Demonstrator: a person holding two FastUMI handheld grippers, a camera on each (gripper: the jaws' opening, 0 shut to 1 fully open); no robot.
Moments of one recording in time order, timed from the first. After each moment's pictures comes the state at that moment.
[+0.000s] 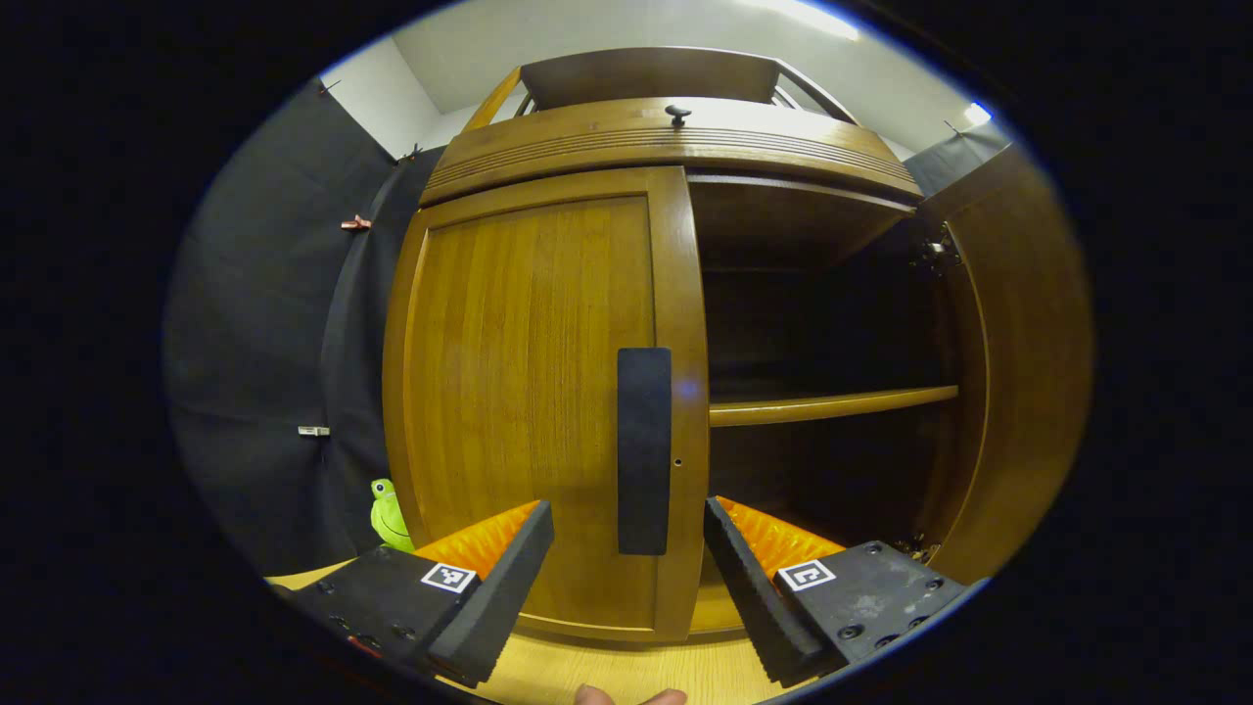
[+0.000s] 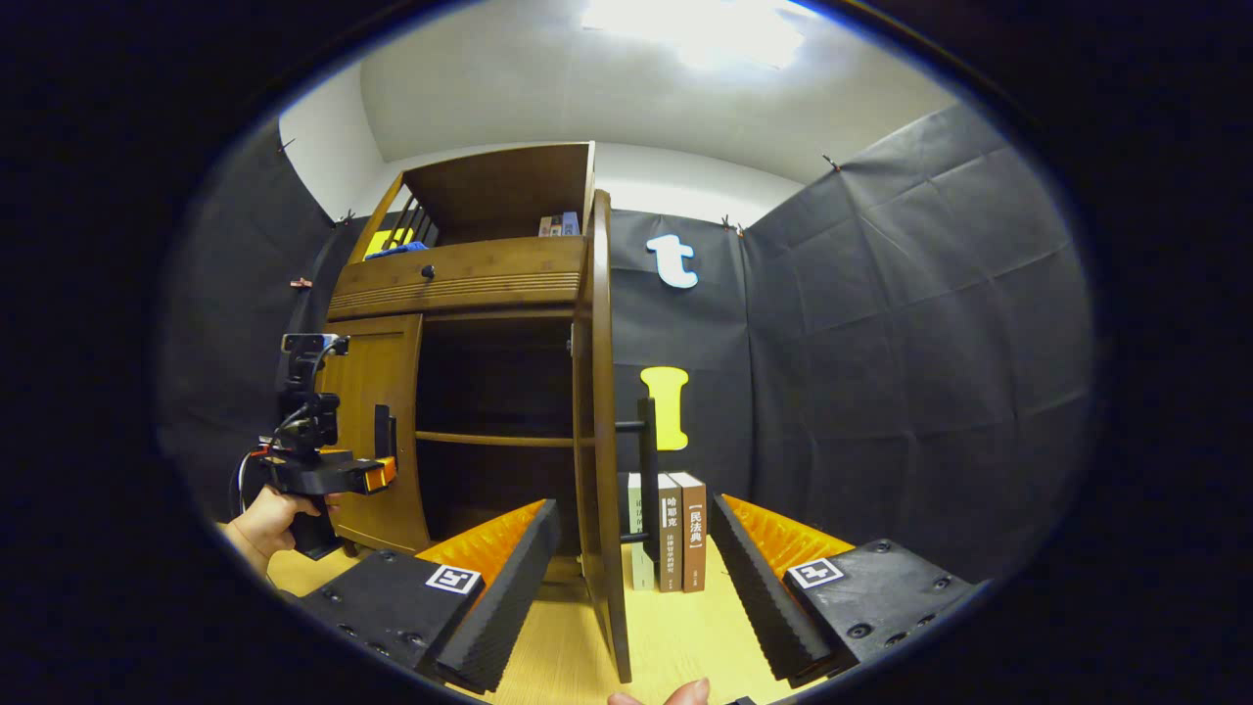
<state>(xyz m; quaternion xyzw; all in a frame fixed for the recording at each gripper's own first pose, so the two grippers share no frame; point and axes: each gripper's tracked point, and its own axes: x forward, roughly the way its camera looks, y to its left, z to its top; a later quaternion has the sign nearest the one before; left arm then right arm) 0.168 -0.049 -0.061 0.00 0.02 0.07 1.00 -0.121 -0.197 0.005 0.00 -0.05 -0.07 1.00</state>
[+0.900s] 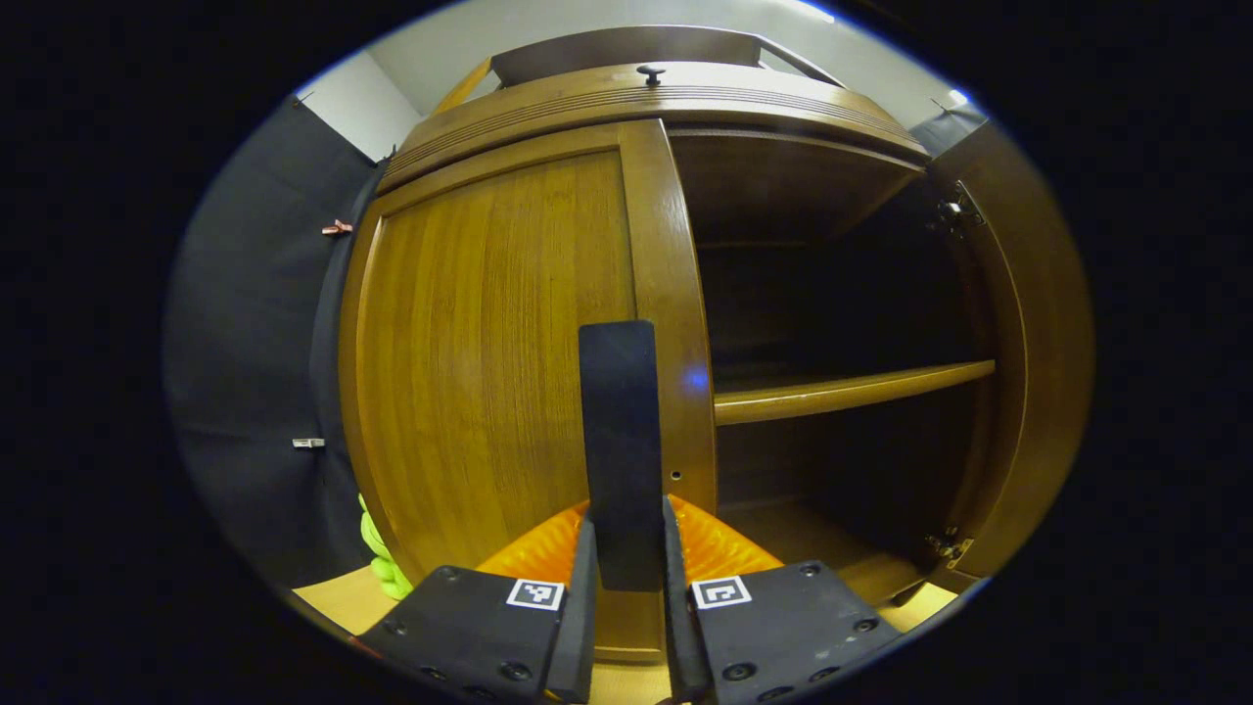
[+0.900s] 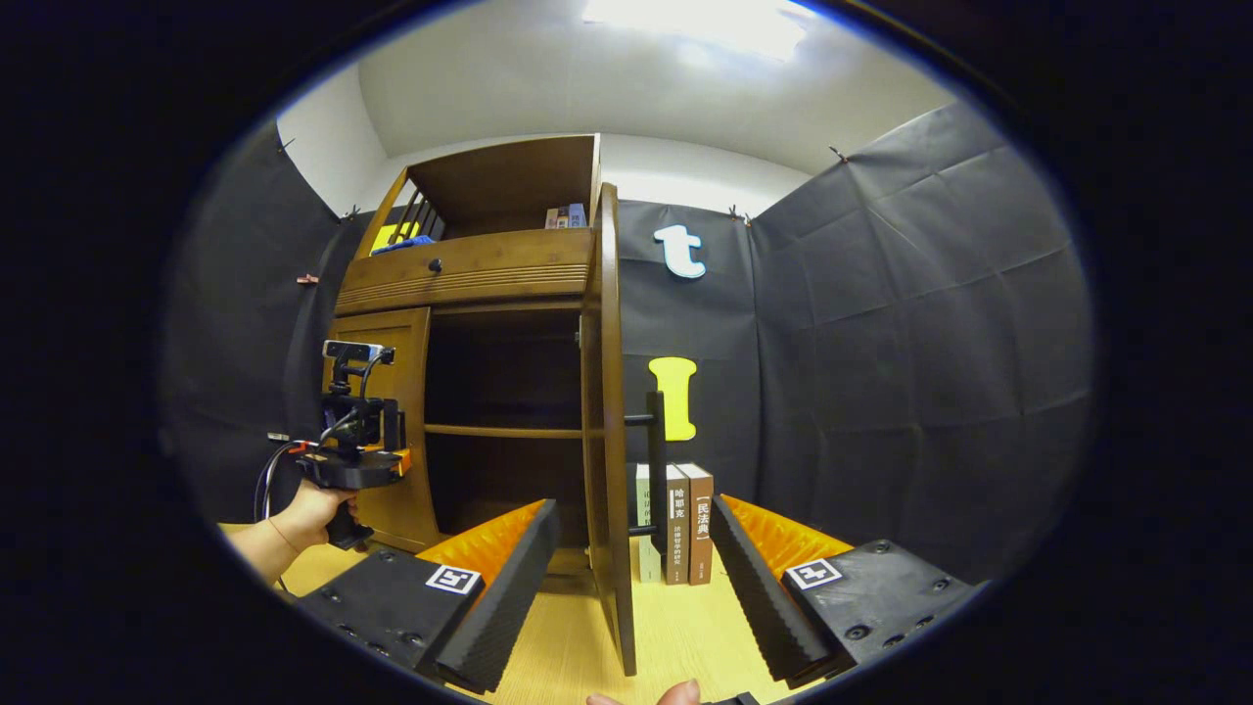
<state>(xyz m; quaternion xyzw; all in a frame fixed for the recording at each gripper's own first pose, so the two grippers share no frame) 0.205 -0.053 -0.071 0.02 0.04 0.06 1.00 -0.120 -0.191 -0.005 0.01 -0.02 -0.06 1.00</state>
